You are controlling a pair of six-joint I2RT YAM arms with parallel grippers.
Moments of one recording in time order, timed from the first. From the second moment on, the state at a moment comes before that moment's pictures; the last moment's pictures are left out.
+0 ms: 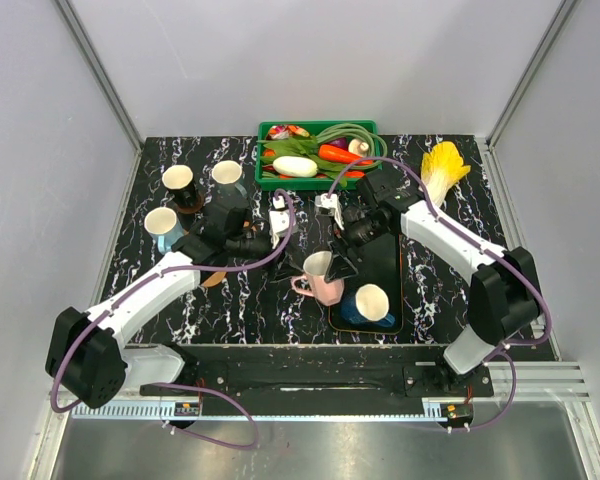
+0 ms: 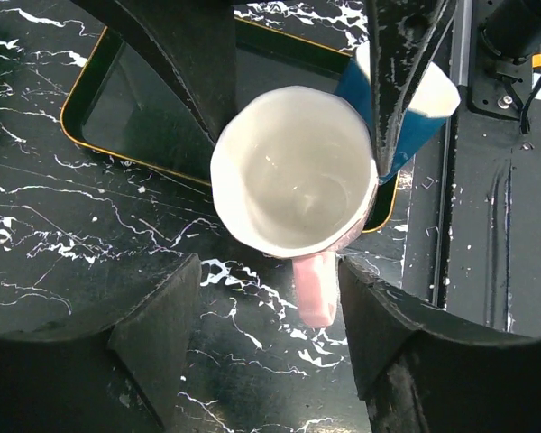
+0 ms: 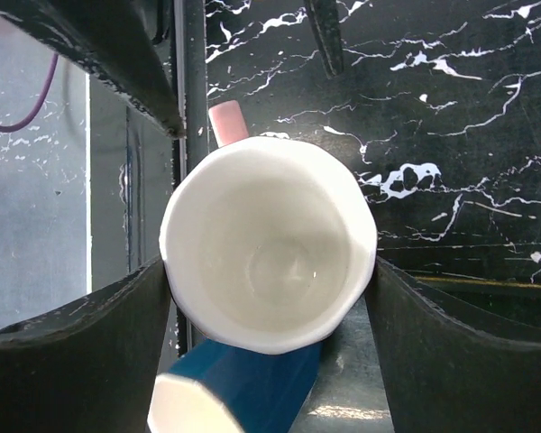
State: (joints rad) left arm -0.56 1.23 0.88 -0.25 0.77 0.33; right arm 0.52 1.63 1.29 -0.81 -0.95 -0.59
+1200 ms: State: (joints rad) left arm -0.32 1.23 0.86 -0.25 0.66 0.36; right arm 0.57 1.76 1.27 -0.38 -0.67 -0.34
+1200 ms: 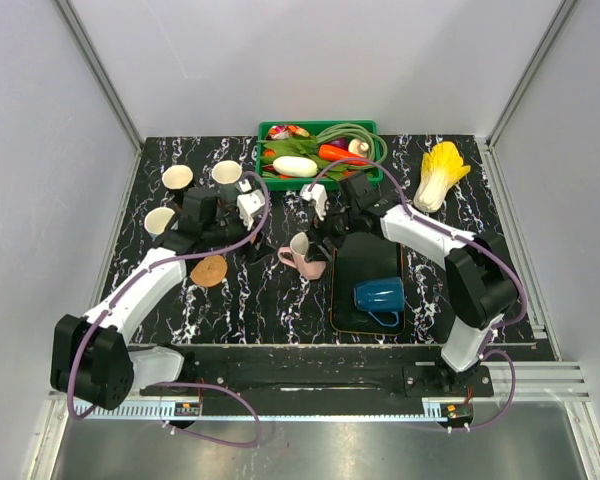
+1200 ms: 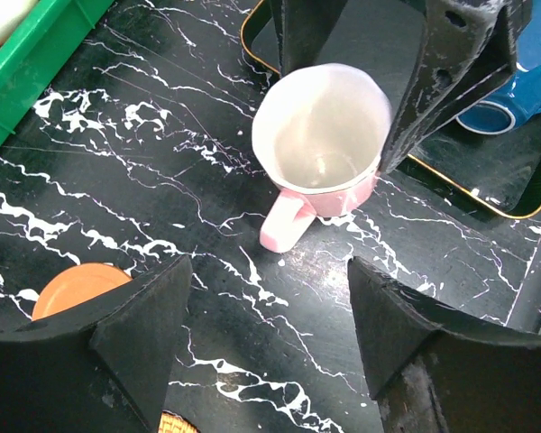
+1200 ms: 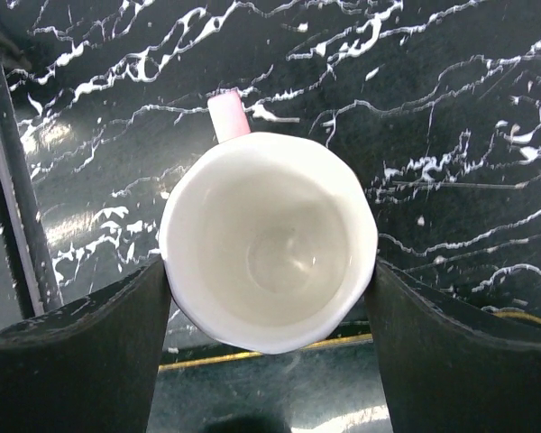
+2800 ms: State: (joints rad) left arm -0.30 1.29 0.82 -0.27 0.77 0.37; right arm 0.62 1.62 1.09 -0.28 -0.54 -0.45
